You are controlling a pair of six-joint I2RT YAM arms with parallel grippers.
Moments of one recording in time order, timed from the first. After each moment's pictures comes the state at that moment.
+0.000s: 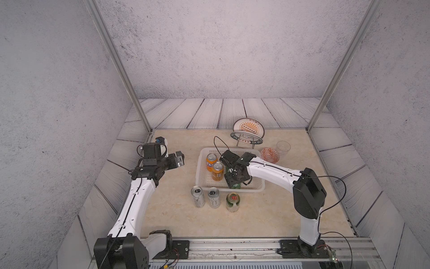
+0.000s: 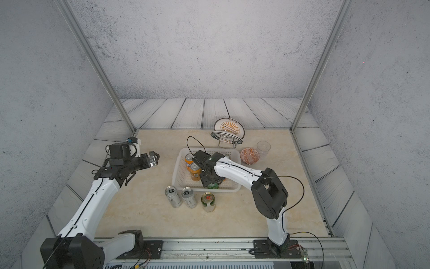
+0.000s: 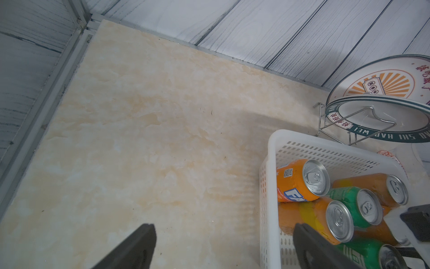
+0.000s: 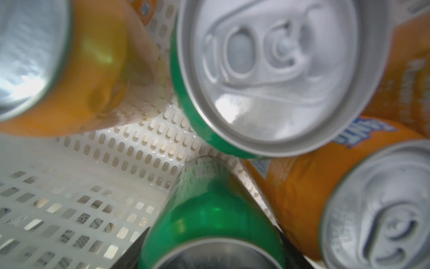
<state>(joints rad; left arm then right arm) 0.02 1.15 0.98 -0.51 0.22 -0.23 0.87 1.91 1.55 -0.98 0.16 0.42</state>
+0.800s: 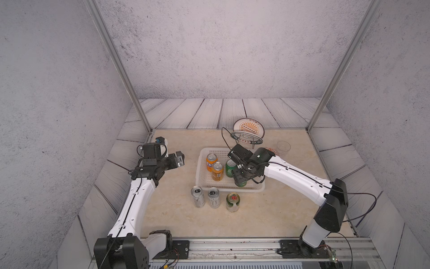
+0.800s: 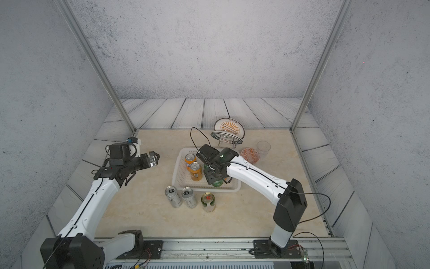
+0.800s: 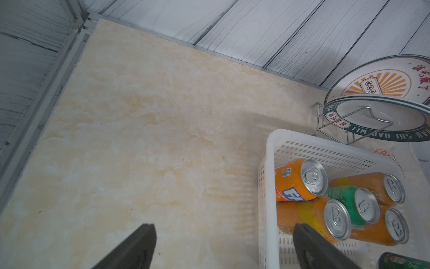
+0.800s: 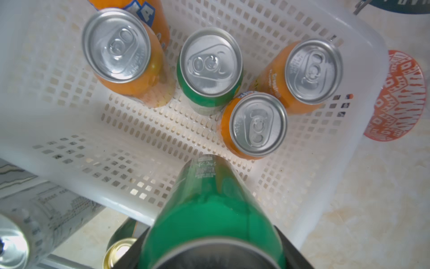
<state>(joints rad) 0.02 1.15 0.98 -0.51 0.23 -0.22 0.90 1.67 1.60 -1.18 0.22 0.41</state>
